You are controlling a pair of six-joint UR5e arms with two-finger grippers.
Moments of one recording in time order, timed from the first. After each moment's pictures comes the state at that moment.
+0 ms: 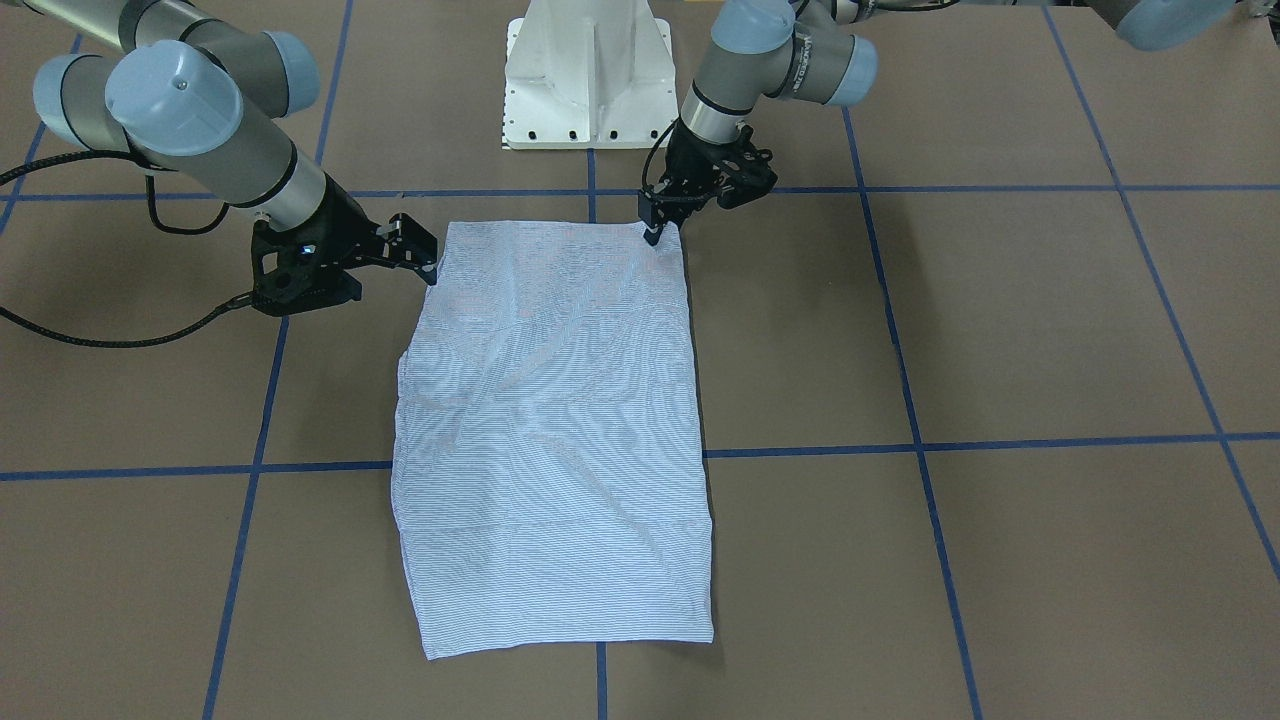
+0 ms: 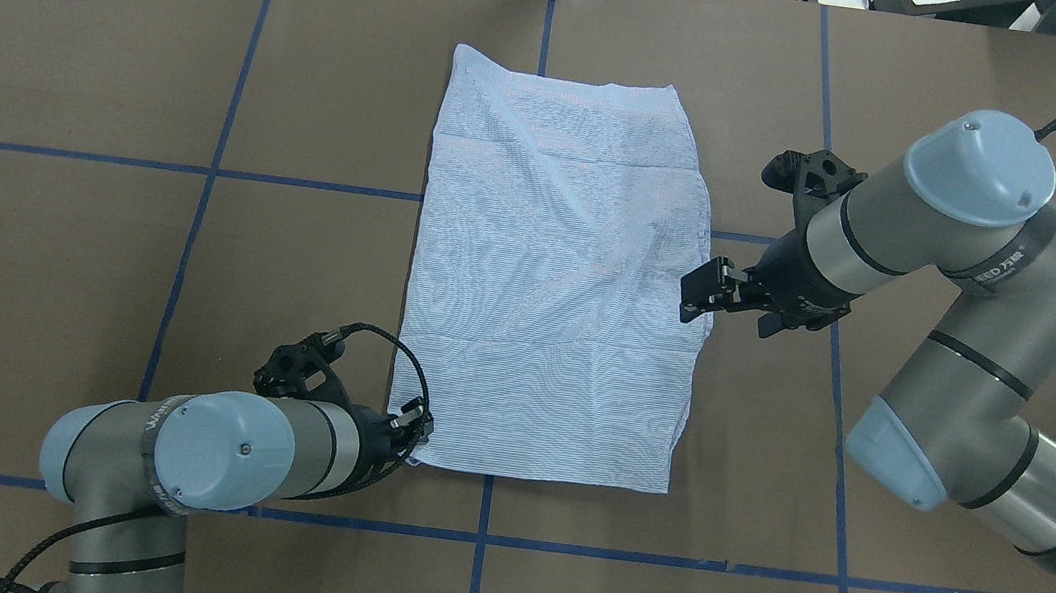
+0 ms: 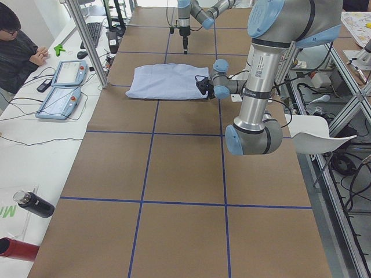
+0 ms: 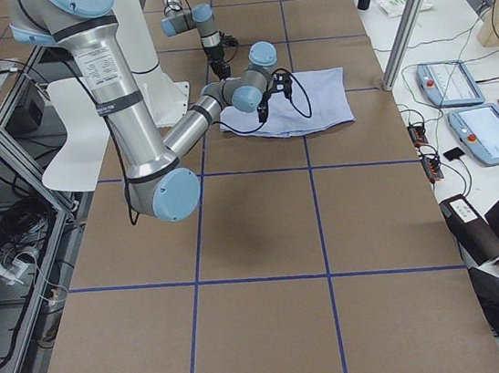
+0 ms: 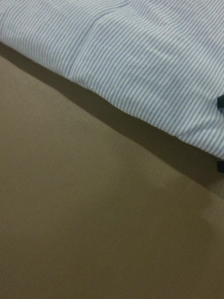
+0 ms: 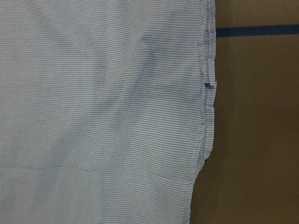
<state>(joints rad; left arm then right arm) -0.24 -1.96 -1.81 -2.04 -1.57 -2.06 0.73 -1.23 1.84 -1.30 2.23 1.10</state>
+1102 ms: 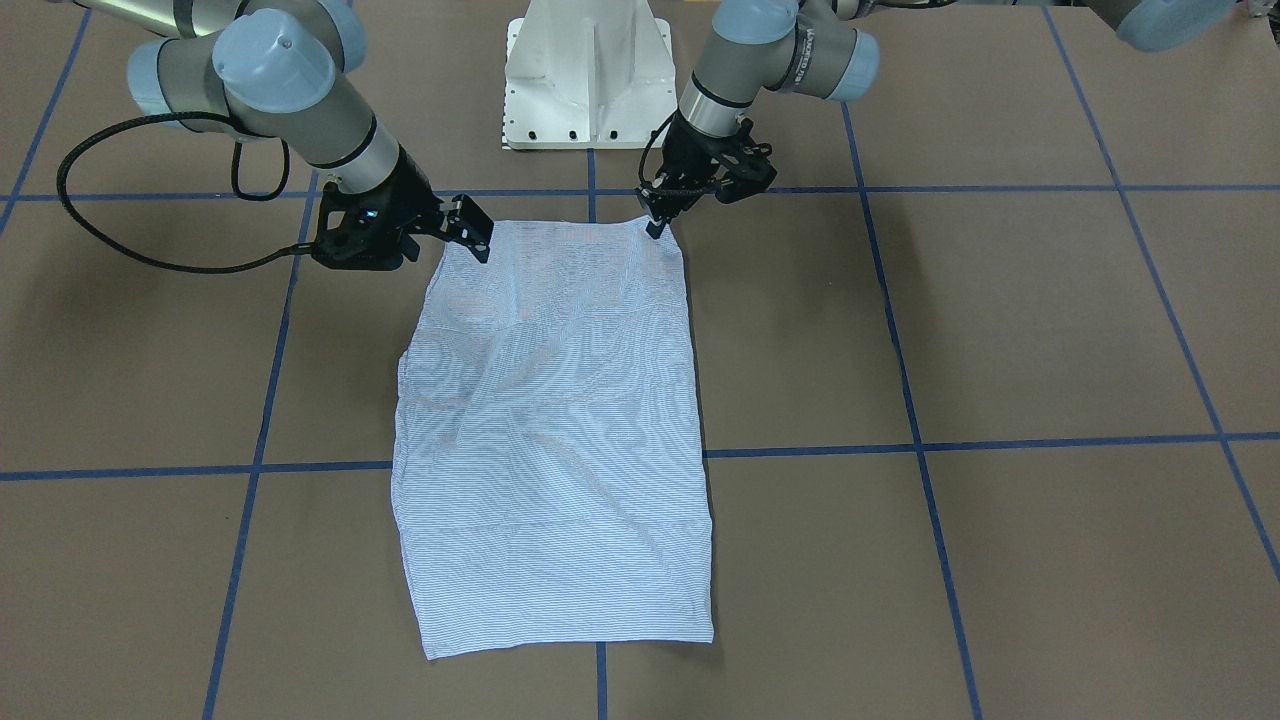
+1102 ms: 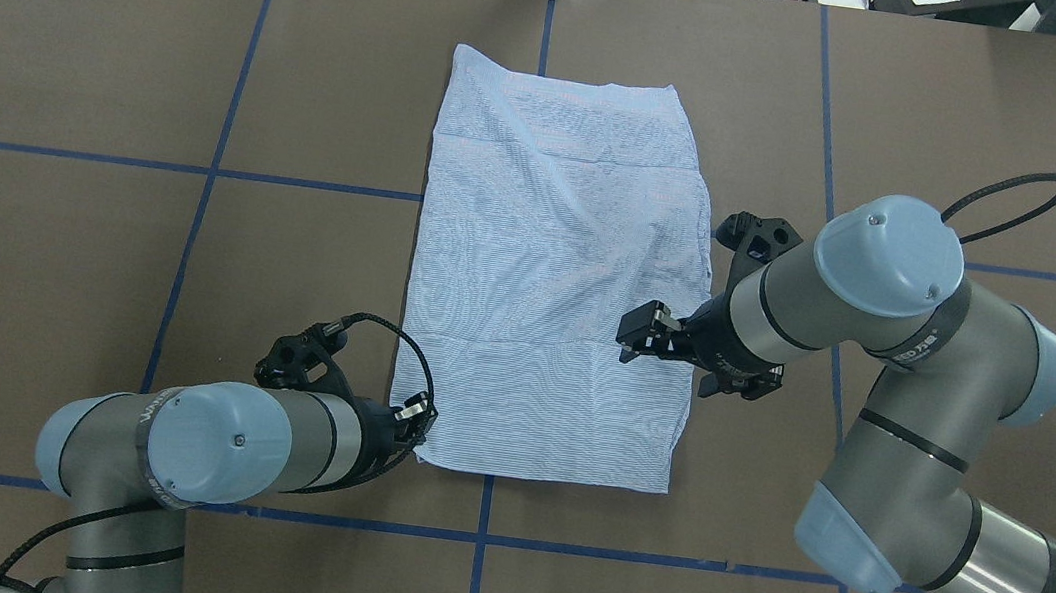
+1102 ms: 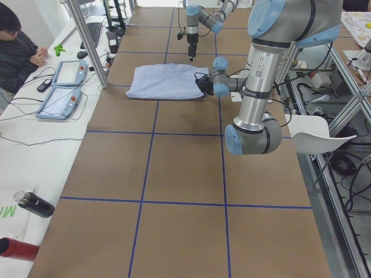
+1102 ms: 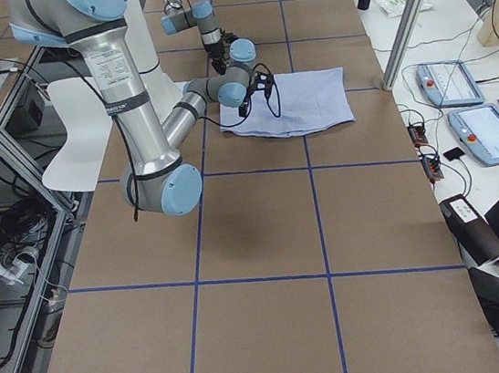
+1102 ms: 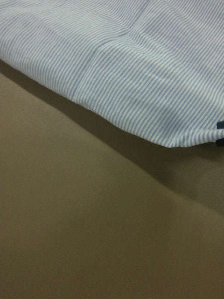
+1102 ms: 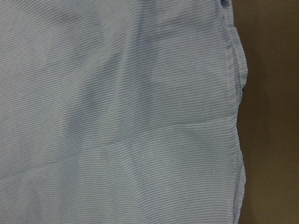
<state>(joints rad) -0.25 -1.97 -1.83 -2.03 -1.57 -2.05 0.56 -1.21 1.89 -1.29 2.06 1.53</state>
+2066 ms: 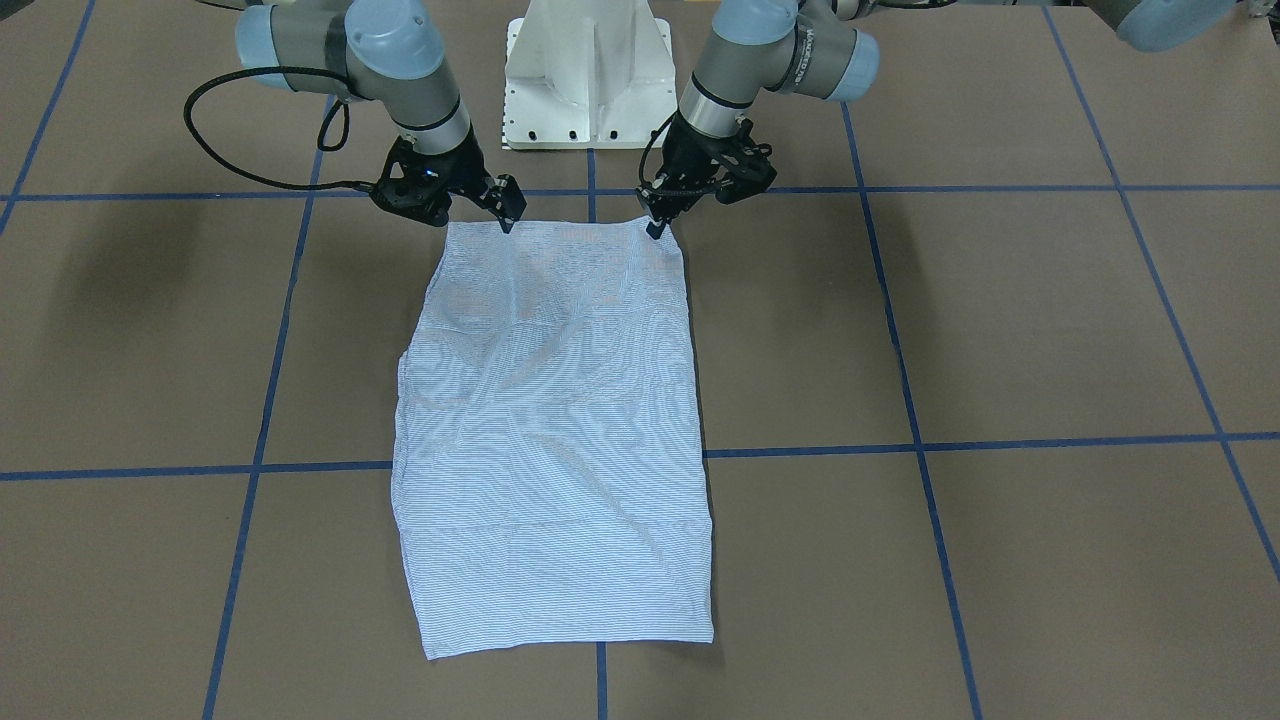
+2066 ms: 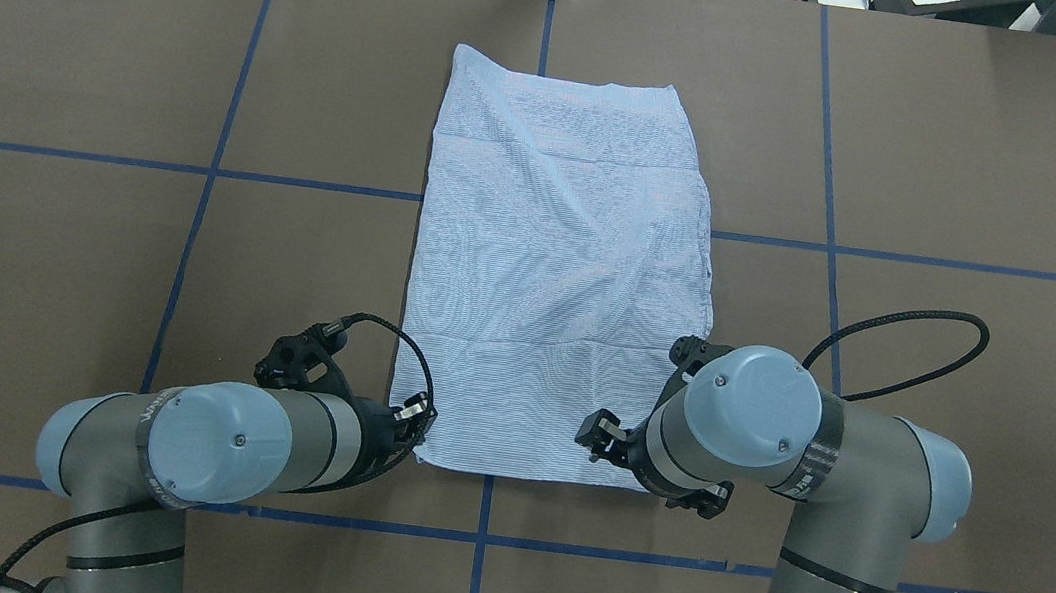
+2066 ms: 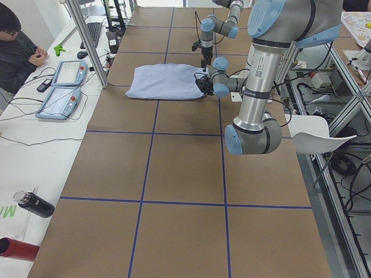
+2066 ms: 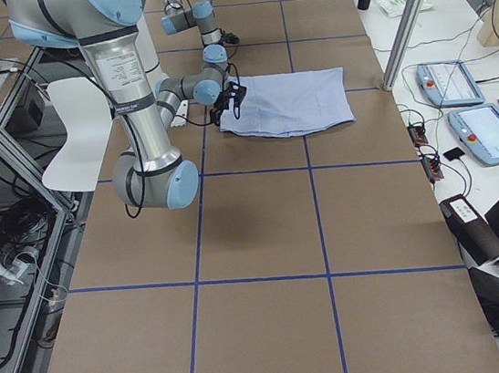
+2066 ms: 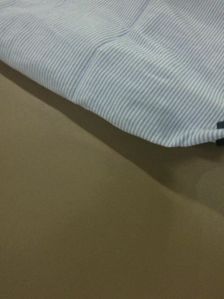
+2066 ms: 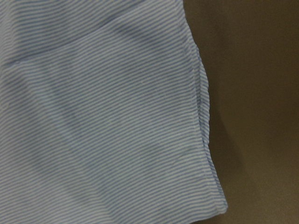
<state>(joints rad) -0.25 -1.97 -1.83 -2.03 -1.57 -2.05 0.34 -1.21 1.92 -1.48 1.87 1.75</state>
